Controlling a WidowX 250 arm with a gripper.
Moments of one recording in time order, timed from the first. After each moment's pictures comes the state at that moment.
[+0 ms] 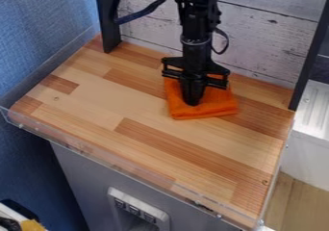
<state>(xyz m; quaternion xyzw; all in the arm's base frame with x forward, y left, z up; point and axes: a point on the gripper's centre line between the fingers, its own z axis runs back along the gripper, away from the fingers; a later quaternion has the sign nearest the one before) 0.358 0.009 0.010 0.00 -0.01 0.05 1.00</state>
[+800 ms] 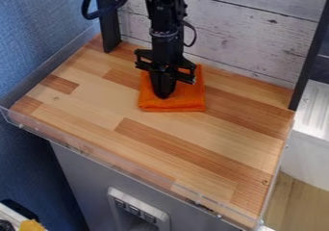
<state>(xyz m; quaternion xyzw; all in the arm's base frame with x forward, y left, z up) 0.347 0.051 0.014 0.00 0.02 0.00 1.00</state>
